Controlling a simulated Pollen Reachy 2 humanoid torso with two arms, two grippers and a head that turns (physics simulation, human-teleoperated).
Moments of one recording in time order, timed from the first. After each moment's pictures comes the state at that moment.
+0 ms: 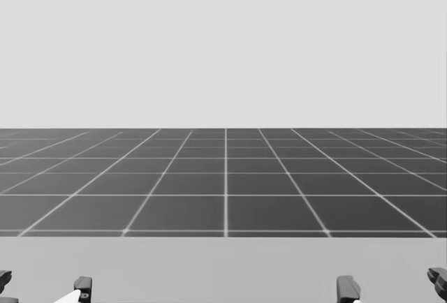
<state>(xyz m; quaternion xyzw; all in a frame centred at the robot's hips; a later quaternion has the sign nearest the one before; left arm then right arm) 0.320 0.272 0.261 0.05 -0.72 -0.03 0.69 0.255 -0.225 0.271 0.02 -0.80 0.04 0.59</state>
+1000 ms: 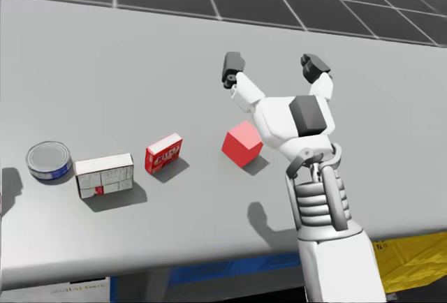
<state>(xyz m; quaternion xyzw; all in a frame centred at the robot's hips) 0.321 0.274 0.262 0.05 -0.72 -0.03 0.69 0.259 -0.230 0.272 0.03 -0.80 0.03 0.60</state>
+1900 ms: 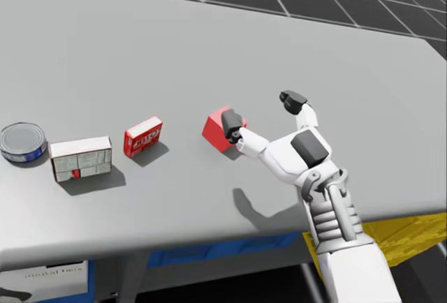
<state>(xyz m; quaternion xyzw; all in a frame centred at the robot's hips) 0.322 0.272 0.259 0.05 -0.71 -0.03 0.70 0.236 -0.303 0.212 0.09 -0.72 0.15 0.67</state>
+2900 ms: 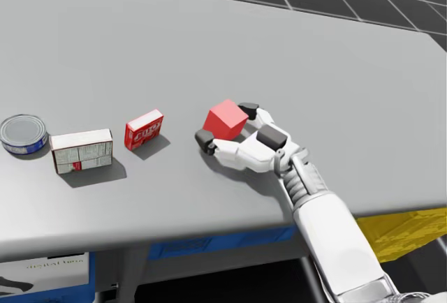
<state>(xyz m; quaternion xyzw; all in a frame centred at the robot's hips) 0.322 0.270 0.258 0.05 -0.71 -0.04 0.70 0.311 -0.316 0.141 0.17 -0.60 0.24 0.74</state>
